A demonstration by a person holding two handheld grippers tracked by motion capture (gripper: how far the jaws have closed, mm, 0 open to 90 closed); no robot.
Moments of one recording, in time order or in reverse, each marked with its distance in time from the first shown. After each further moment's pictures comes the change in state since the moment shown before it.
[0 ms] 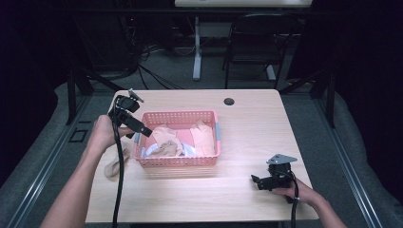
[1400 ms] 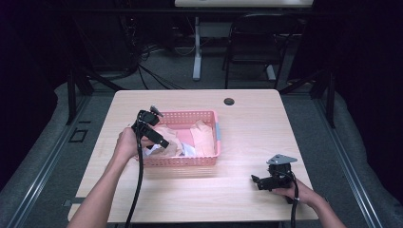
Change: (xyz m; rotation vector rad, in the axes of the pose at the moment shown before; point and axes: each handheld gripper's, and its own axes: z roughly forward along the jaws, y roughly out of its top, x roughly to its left) left arm -0.024 0.001 0.079 0.047 -0.045 0.003; right arm 0.001 0.000 -0.001 0.004 -0.008 0.008
